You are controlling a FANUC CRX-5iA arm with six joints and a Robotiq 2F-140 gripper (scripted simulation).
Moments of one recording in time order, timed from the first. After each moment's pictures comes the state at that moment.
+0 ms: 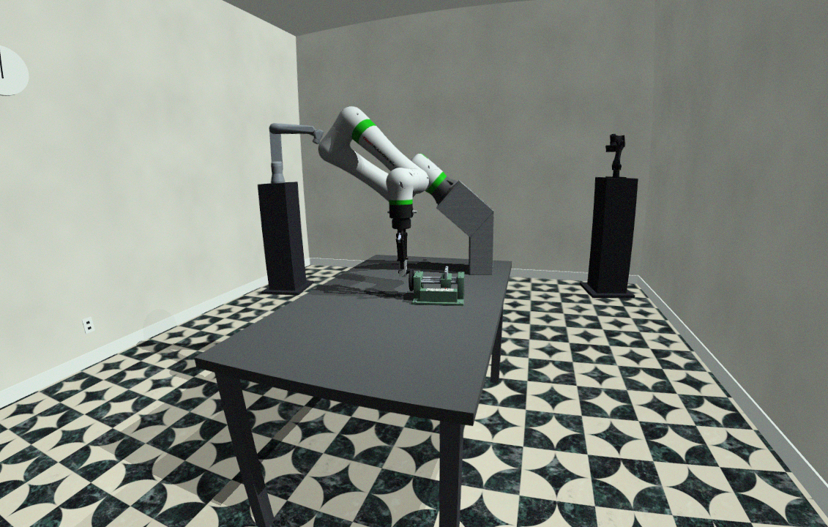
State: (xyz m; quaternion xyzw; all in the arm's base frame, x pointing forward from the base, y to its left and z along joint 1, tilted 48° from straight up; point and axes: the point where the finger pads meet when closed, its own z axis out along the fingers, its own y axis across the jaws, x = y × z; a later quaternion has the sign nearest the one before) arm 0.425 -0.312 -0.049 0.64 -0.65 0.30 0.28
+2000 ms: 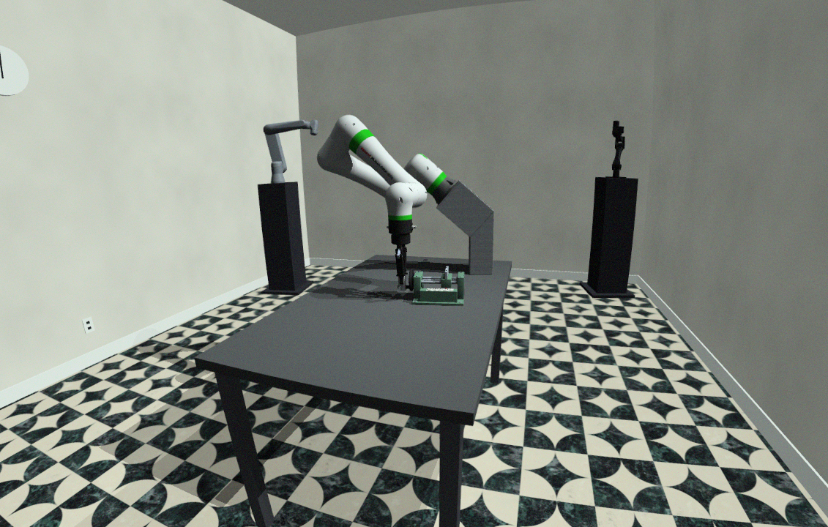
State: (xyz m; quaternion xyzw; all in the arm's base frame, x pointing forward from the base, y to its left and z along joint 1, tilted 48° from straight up) arm 0.452 -0.354 -0.086 0.64 -0.65 0.30 0.28
